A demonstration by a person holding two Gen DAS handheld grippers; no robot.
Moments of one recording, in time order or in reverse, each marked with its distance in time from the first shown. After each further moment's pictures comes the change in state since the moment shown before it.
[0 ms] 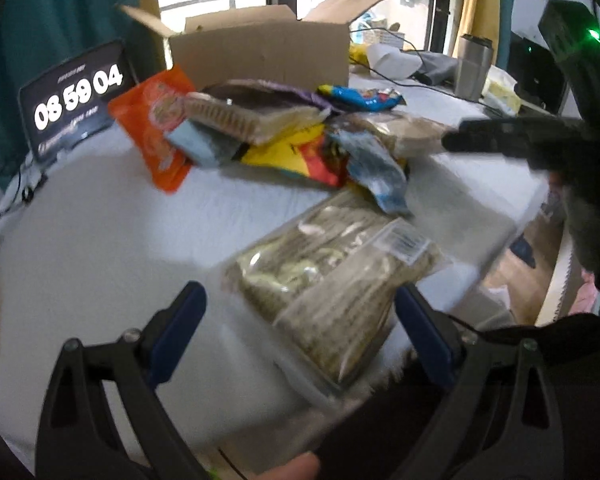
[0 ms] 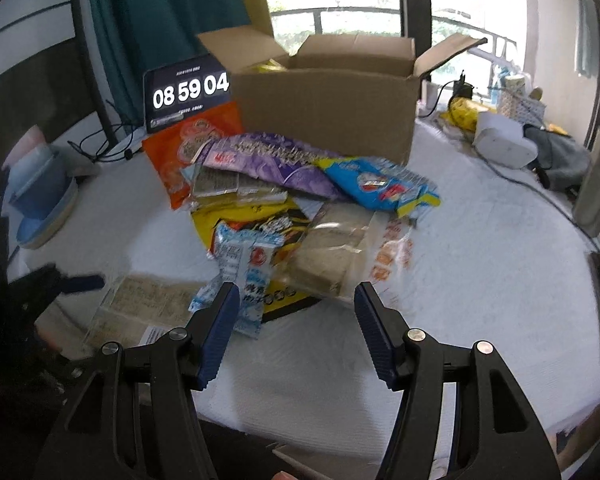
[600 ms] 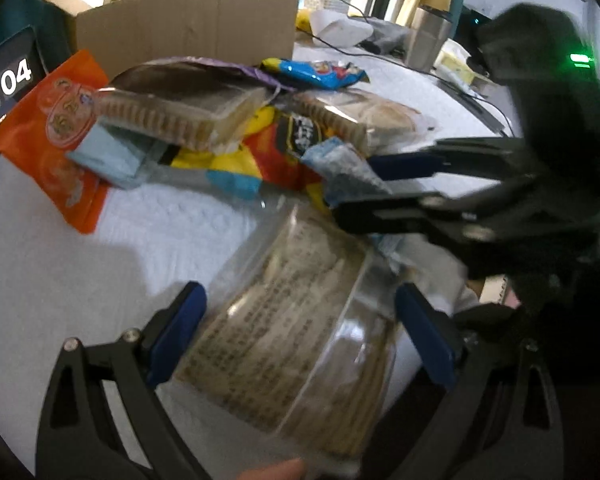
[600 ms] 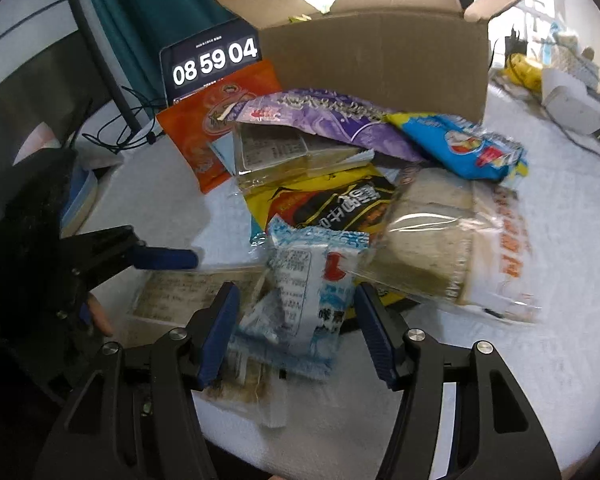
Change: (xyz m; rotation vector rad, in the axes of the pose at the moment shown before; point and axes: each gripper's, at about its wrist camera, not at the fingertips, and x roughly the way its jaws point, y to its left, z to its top) left arm 0.037 0.013 0.033 0.086 0.158 -0.283; right arm 0.069 0.023 0.004 0.055 0.102 0.165
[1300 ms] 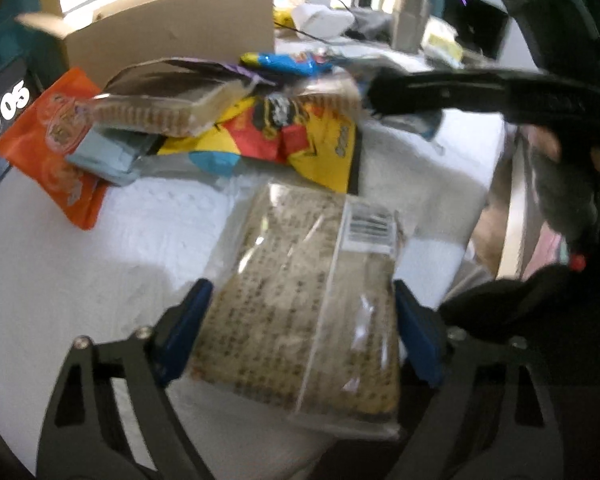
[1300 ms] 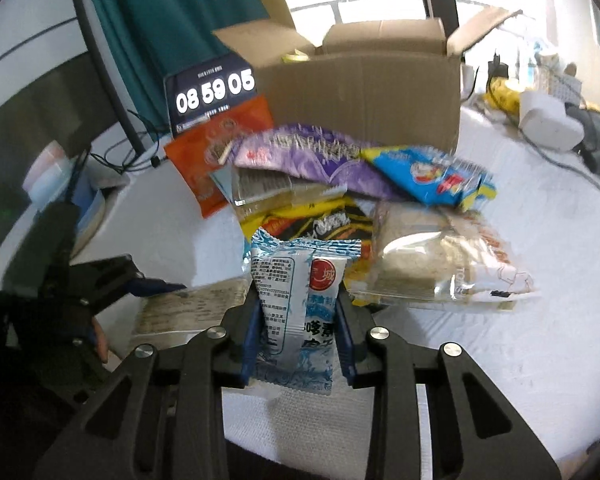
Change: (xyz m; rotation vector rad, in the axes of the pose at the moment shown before) left arm -0.005 -0.016 -0.022 0.059 -0.012 0.039; right arm -0.045 -0.013 -0.001 -0.019 -0.113 -0.013
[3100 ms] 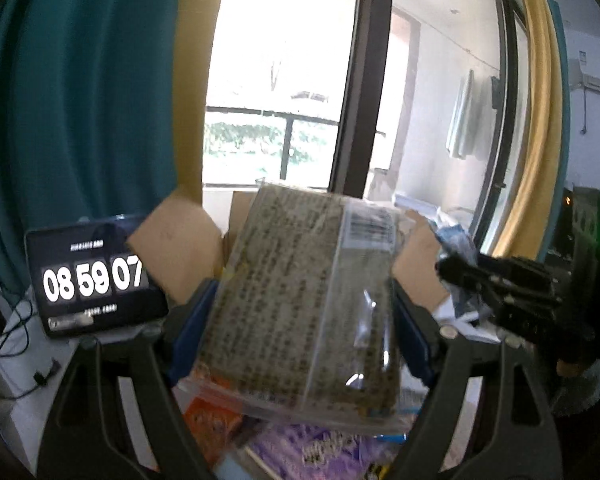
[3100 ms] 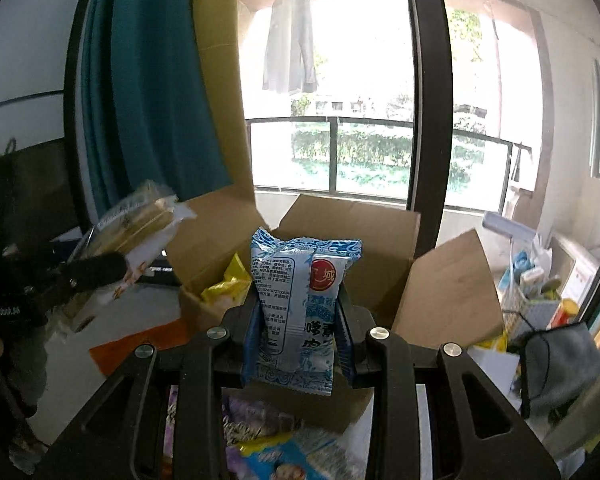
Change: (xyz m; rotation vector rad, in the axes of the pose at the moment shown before) left arm -0.103 0.101 0.218 -0.332 -0.612 0.337; right arm -0.022 -0.058 0.218 -0.212 -0.373 -0.118
